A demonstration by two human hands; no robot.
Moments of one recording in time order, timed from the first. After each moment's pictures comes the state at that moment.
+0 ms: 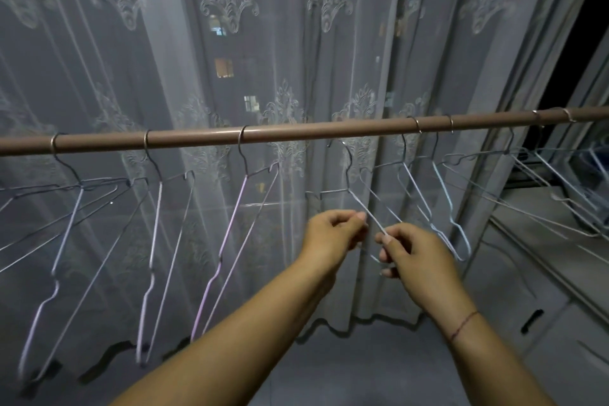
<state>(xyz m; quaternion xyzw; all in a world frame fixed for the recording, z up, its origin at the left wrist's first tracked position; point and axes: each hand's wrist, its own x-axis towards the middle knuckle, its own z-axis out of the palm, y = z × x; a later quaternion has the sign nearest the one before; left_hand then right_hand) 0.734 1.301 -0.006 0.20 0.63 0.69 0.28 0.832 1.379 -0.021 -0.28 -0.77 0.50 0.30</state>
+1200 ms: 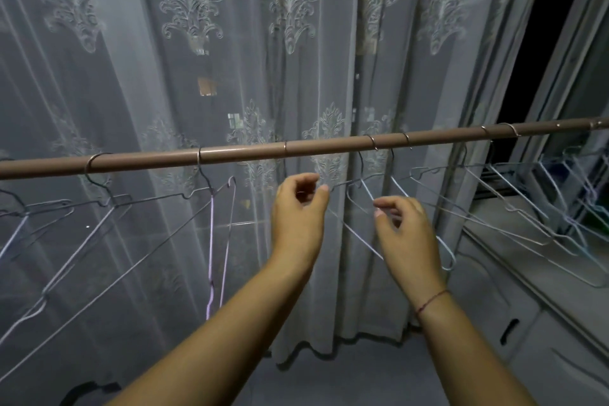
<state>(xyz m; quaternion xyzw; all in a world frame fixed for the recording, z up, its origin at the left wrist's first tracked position) 0.737 1.331 0.033 0.26 0.63 0.73 0.03 0.833 1.427 0.009 -0.29 -0.77 0.35 0.44</state>
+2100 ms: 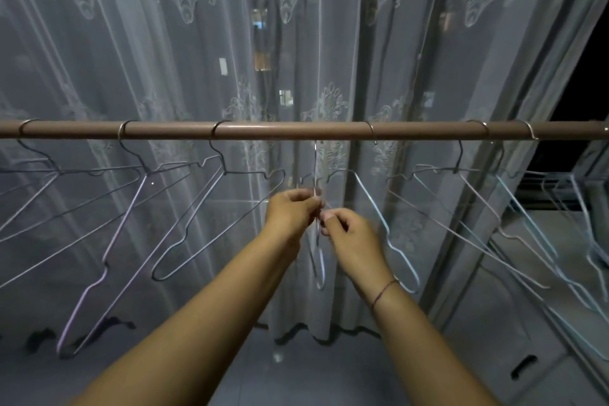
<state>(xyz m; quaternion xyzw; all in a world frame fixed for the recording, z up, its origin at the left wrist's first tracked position) 0.734 1.445 -0.002 0.08 0.66 0.73 0.17 0.810 1.511 -0.024 -0.19 -0.79 0.53 0.23</state>
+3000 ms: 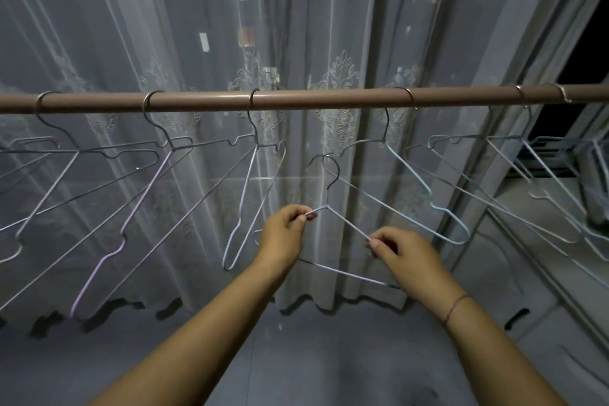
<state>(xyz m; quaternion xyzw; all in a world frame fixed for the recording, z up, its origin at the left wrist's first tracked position) 0.733 1.366 -0.073 0.19 0.77 0.60 0.14 0.866 1.510 -0.064 -0.22 -0.90 0.34 0.14</state>
